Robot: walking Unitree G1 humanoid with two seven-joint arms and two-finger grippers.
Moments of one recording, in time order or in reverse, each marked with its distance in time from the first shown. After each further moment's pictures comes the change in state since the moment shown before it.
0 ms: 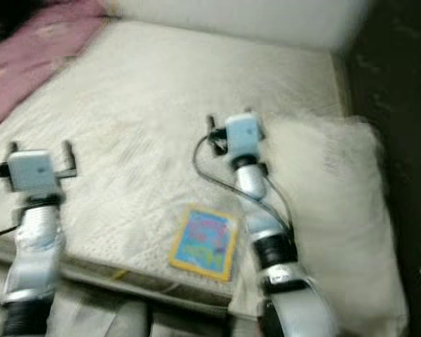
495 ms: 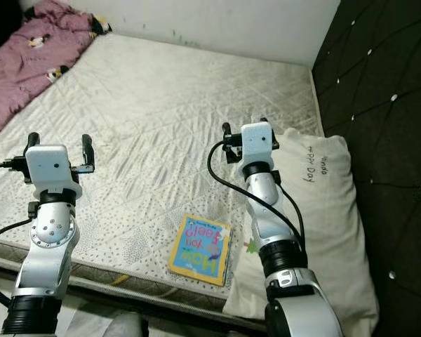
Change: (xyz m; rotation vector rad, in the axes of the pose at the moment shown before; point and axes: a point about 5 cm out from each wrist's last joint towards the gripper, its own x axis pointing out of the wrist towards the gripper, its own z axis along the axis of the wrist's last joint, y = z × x) left arm -0.002 0.009 -0.001 0.017 -0.016 -0.006; right arm 0.003 0.009 0.002 0.025 -0.002 0.010
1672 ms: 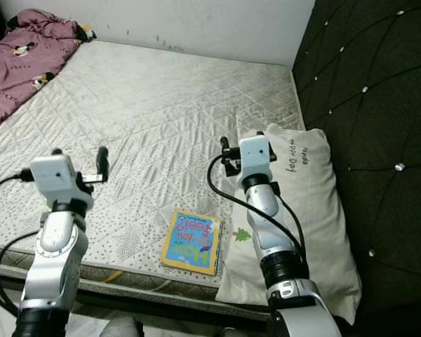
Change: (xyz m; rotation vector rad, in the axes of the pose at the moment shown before) left arm -0.019 -0.013 -0.014 -0.238 0.135 -0.128; right arm -0.015 0.004 -0.019 0.004 0.063 0.037
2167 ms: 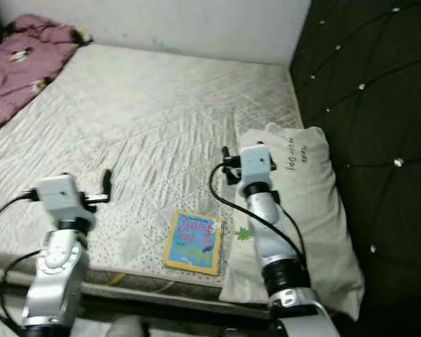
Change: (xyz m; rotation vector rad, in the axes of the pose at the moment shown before) left arm -0.018 -0.003 -0.020 -0.040 0.102 0.004; right arm -0.011 -0.001 -0.013 0.012 0.054 -0.005
